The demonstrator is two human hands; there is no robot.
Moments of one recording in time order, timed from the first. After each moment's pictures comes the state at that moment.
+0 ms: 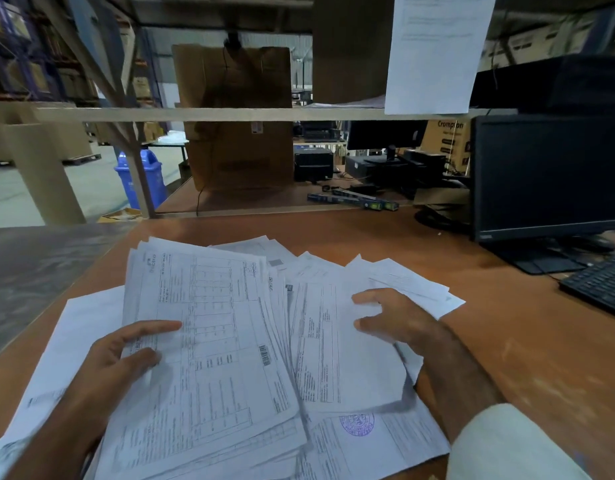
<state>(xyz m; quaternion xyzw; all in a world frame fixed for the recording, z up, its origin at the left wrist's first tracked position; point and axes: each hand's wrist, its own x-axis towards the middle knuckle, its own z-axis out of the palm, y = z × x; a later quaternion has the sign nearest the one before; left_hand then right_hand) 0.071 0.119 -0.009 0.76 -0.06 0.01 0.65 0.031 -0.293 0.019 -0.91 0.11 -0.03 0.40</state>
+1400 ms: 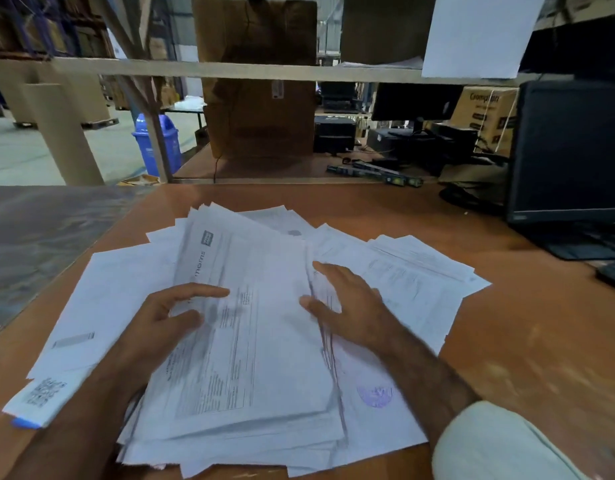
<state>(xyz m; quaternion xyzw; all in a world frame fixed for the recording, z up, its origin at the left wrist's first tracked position) 0.070 0.097 -0.012 0.78 -0.15 0.01 0.60 0.032 -0.203 -0.005 -0.96 -0.02 -0.08 0.27</state>
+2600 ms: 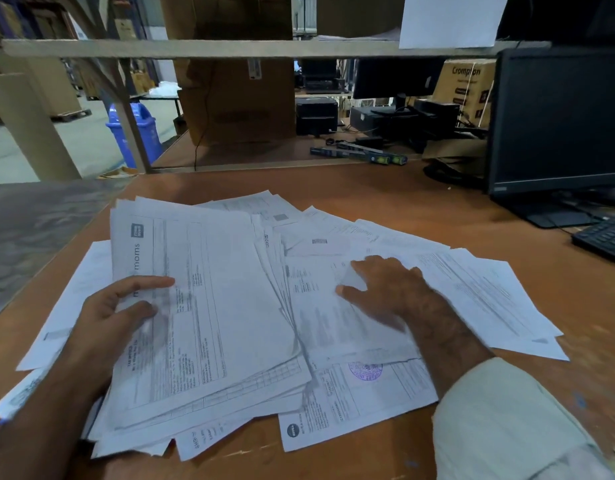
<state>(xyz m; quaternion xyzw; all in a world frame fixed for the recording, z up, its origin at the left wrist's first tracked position) 0.065 0.125 -0.013 0.76 -0.06 0.05 0.64 0.022 -0.258 -0.002 -0.99 0.11 0.03 0.07</state>
